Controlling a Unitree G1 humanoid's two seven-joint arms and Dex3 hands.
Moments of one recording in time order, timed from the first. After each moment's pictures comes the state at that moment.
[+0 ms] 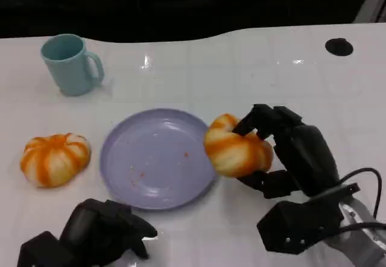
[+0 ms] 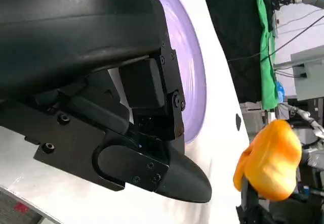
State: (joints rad) left arm -0.13 0.02 0.09 0.89 -0.14 -0.80 -0.45; right arm -0.41 -0.16 0.39 0.64 -0.63 -0.58 -0.51
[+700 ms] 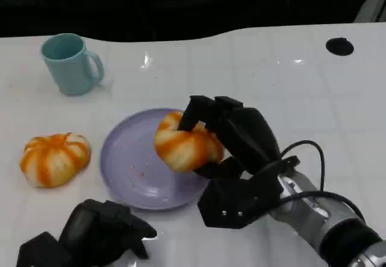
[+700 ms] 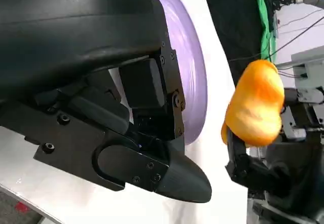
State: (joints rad) left arm -0.13 0.02 0.09 0.90 -0.14 -0.80 -0.45; right arm -0.65 0.04 0.47 0.90 -0.68 -0.50 -0.50
